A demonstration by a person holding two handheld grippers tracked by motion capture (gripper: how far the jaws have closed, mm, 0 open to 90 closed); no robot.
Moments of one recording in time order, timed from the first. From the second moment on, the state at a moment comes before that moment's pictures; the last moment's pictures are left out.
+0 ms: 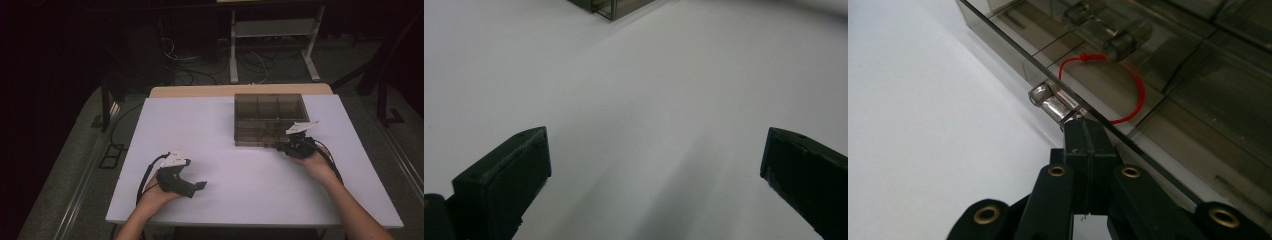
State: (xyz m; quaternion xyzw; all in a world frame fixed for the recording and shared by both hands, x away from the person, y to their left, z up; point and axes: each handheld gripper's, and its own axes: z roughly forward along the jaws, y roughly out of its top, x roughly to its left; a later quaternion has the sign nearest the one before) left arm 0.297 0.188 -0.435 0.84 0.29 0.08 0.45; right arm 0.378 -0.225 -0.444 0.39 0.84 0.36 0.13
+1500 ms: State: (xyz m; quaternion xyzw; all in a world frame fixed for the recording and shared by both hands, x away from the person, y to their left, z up) left arm 0.298 0.188 -0.435 0.84 0.30 0.08 0.44; right arm 0.366 -0.232 -0.434 0.40 0.82 0.39 0.15
